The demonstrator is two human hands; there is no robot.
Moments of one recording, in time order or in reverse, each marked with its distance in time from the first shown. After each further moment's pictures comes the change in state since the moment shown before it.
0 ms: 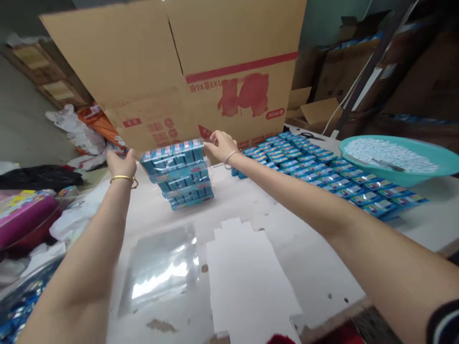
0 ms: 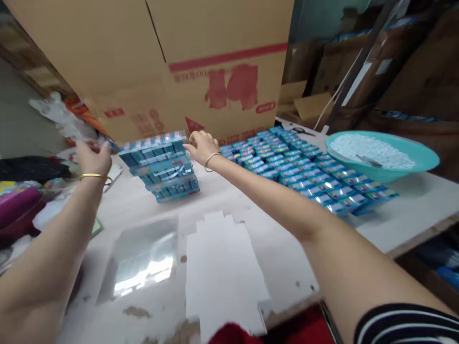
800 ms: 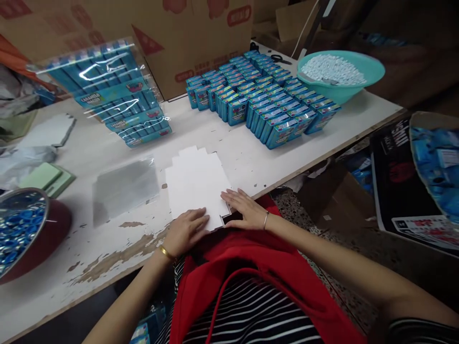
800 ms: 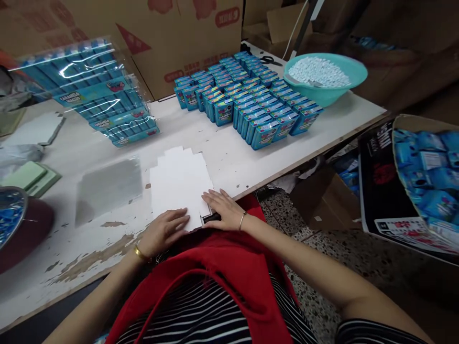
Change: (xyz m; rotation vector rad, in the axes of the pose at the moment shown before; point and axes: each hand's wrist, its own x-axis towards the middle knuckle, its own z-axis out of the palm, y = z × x) left_hand -0.447 0.000 0.040 0.060 -1.051 0.678; right_hand -0.444 0.095 -0.117 -0.057 -0.666 -0.151
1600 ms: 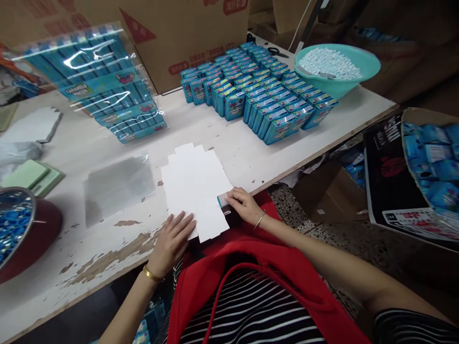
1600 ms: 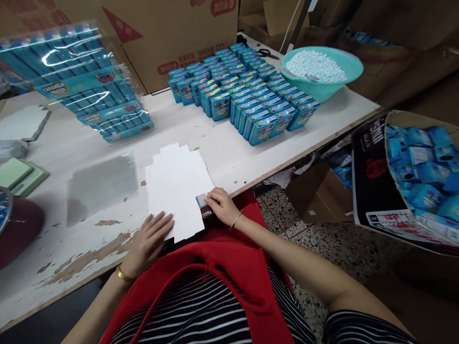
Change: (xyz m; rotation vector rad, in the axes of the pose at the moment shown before) left_hand -0.048 0.002 -0.001 -0.029 0.092 -0.044; right_hand 0.011 -0.019 0.003 0.483 0.428 0.232
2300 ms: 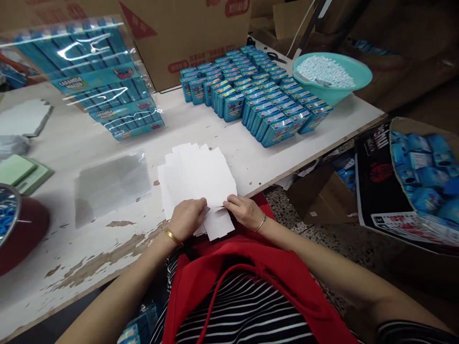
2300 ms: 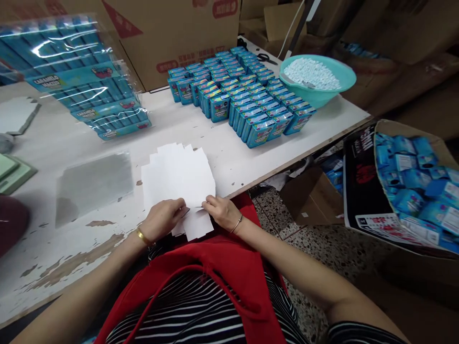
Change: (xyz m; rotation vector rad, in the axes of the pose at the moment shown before) left_hand 0.105 0.033 -0.006 0.295 -0.336 -0.241; right_hand -0.010 -0.002 -0.010 -0.833 -0.099 -0.509
